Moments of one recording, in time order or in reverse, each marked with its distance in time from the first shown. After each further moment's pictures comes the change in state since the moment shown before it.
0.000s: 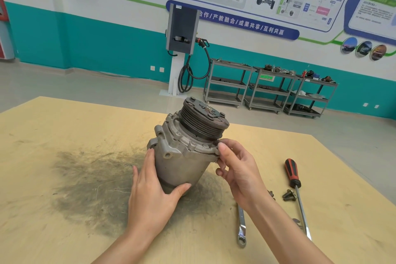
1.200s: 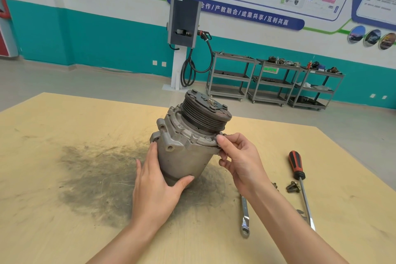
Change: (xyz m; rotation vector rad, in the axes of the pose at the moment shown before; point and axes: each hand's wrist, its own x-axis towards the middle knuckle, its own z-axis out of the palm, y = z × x) left_hand -0.001 0.001 -0.001 0.009 0.005 -0.001; right_hand 0.002 0.000 0.002 -0.061 0.040 0.003
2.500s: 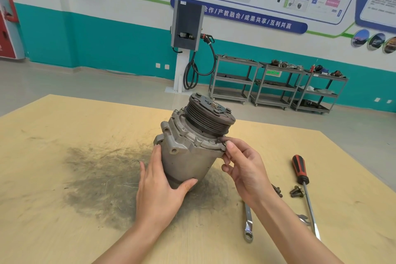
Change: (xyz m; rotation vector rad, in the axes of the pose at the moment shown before) left_hand 0.000 -0.001 0.000 -0.016 -0.007 0.001; right_hand -0.003 0.008 -0.006 0.088 -0.072 -0.039
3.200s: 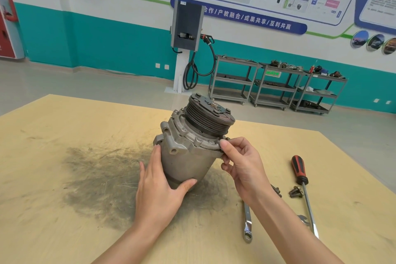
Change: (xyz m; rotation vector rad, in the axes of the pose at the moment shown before) left_hand 0.000 0.000 0.001 0.011 0.006 0.000; right_hand 0.003 -0.003 0.006 -0.032 0.077 0.023
